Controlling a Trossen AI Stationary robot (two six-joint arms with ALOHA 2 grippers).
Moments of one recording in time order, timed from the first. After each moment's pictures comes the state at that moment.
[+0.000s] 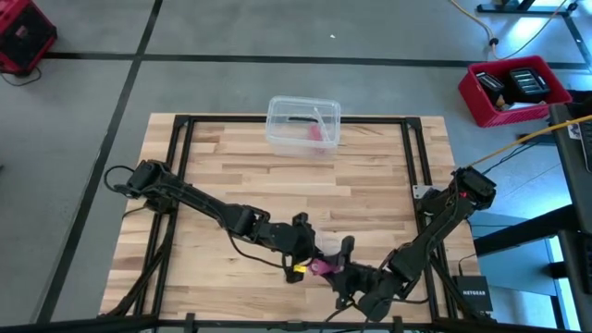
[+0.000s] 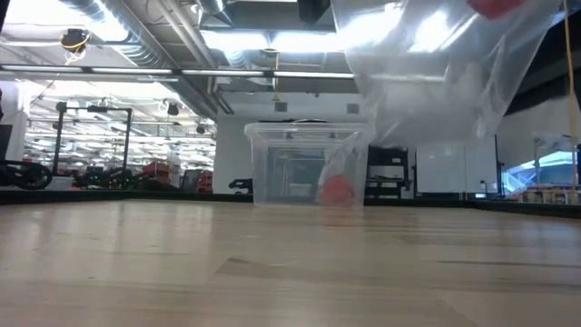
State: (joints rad) left arm -0.40 1.83 1.45 -0.10 -0.16 -0.32; right arm 0.81 1.74 1.21 -0.19 0.95 0.16
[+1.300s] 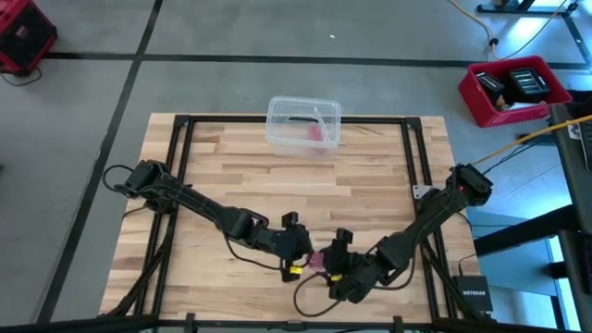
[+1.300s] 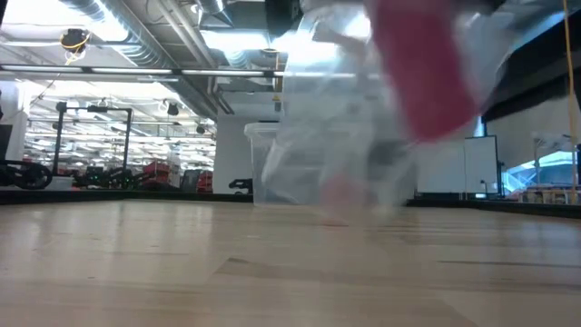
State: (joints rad) left arm -0.40 1.83 1.45 -0.28 -0.29 -0.37; right arm 0.68 1.74 1.31 -0.55 0.54 0.69
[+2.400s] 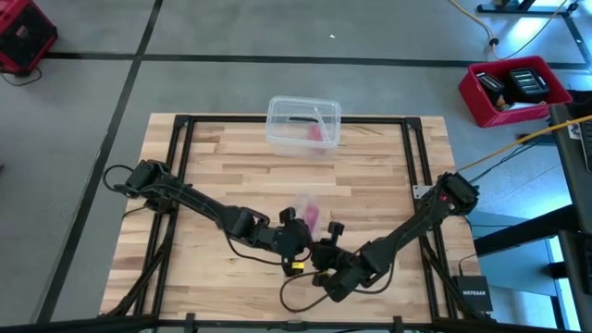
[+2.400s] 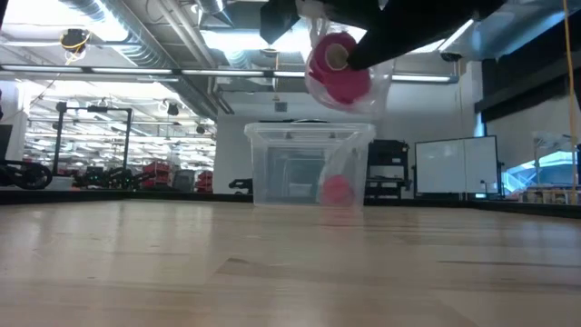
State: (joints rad) left arm -0.40 1.83 1.45 -0.30 -0.37 -0.42; right arm 0.64 1.88 1.31 -0.46 0.85 0.55
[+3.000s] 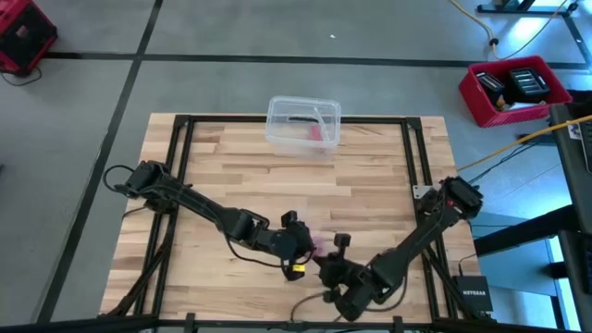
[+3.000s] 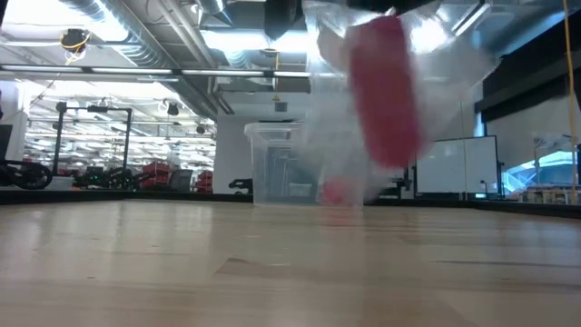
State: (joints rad) left arm -0.41 1.83 1.44 -0.24 -0.36 -0.45; right arm 0.76 1.88 1.44 -0.65 0.83 0.57
